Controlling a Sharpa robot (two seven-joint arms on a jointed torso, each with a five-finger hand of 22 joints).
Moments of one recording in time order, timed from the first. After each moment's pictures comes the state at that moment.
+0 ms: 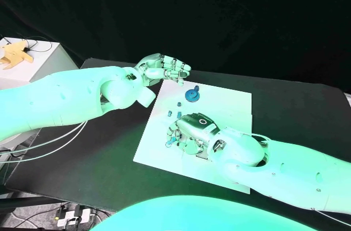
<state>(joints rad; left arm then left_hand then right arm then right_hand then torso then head) 1.24 -0.90 -0.03 1.47 -0.20 -0.06 0.24 1.43 -0.20 0.53 -0.01 0.30 0.88 0.20 0.26 0.26 0.86 0.15 0.54 0.07 0.84 0.09 0.92 0.30 0.17 0.69 0.19 0.90 0.47 1.10 -0.51 -0.18 1.66 -1.71 -0.40 -0.20 1.44 -0.21 0.60 0.12 0.16 1.08 0.09 0.35 0.34 1.24 0.05 0.29 0.12 1.46 -0.04 1.33 1.16 0.08 1.47 0.06 1.23 1.31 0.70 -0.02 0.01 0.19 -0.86</state>
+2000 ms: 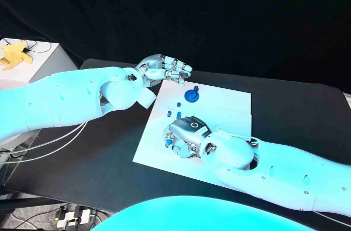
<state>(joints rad) 1.24 -0.90 -0.03 1.49 -0.19 -0.06 0.24 1.42 -0.20 0.52 -0.01 0.30 0.88 0.20 0.26 0.26 0.86 0.15 0.54 0.07 0.84 0.10 0.92 0.30 0.17 0.69 0.19 0.89 0.47 1.08 -0.46 -0.19 1.64 -1.77 -0.34 -0.27 1.37 -0.22 0.61 0.10 0.18 0.99 0.14 0.31 0.41 1.16 0.07 0.20 0.11 1.46 -0.01 1.30 1.11 0.08 1.45 0.08 1.13 1.31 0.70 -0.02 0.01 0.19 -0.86</state>
